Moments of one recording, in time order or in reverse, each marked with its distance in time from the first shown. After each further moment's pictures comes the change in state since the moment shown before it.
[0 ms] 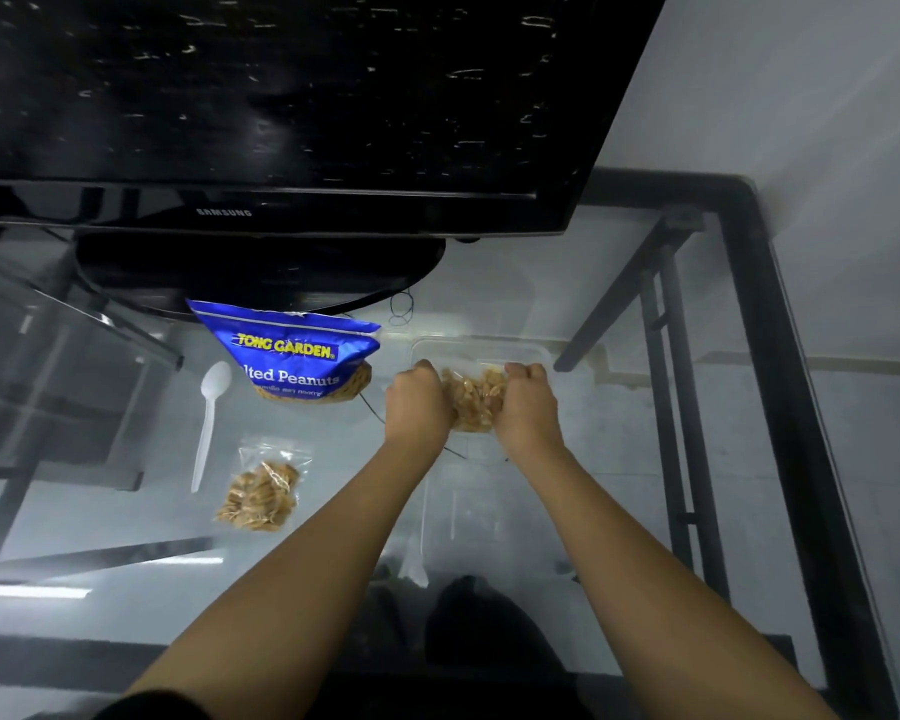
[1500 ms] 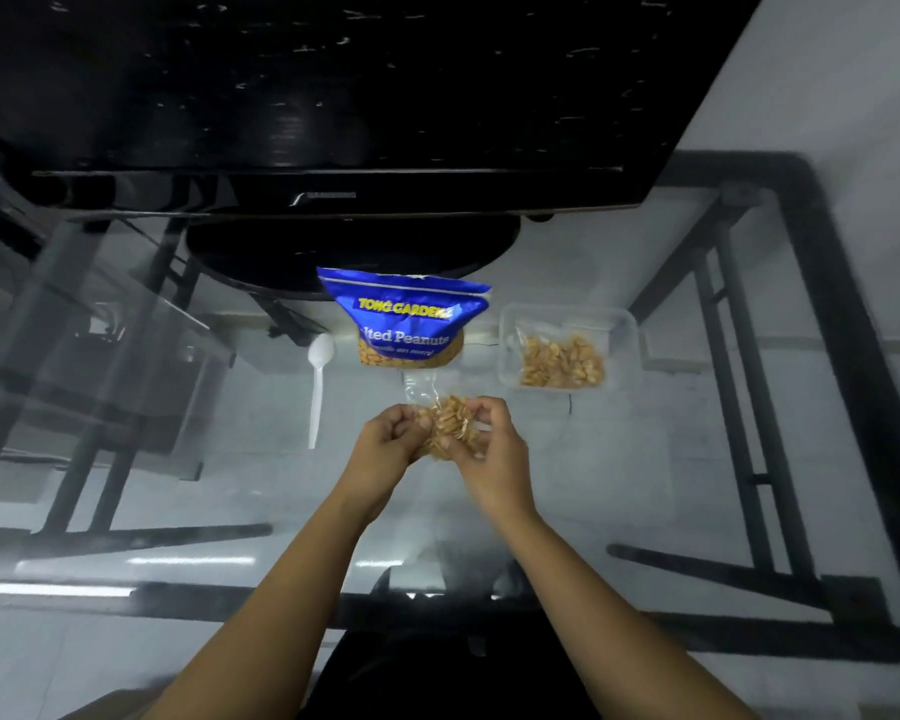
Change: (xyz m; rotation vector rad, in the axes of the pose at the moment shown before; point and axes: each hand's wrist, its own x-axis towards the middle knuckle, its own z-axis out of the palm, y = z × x) left_hand -0.071 -0.171 -0.028 -1.186 -0.231 -0.070; right_hand -0.125 -0.084 0.094 0.776 0.016 -0.080
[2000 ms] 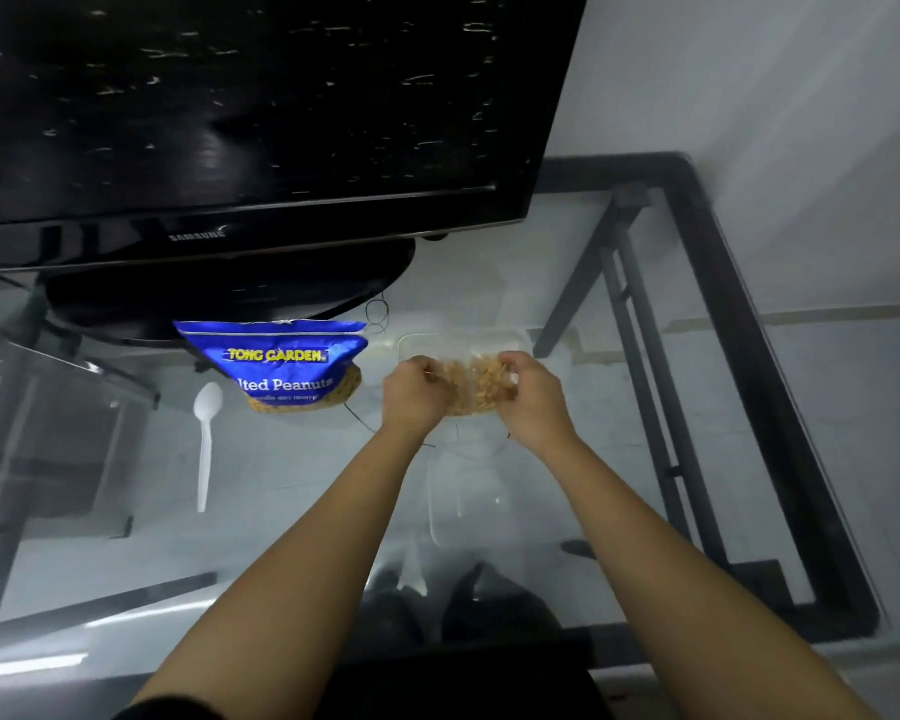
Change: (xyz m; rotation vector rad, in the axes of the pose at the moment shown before) left_hand 0.081 0.050 0.151 0.686 0.147 0.017; right_hand 0.091 0.003 -0.146 -0.413 0.046 0.039
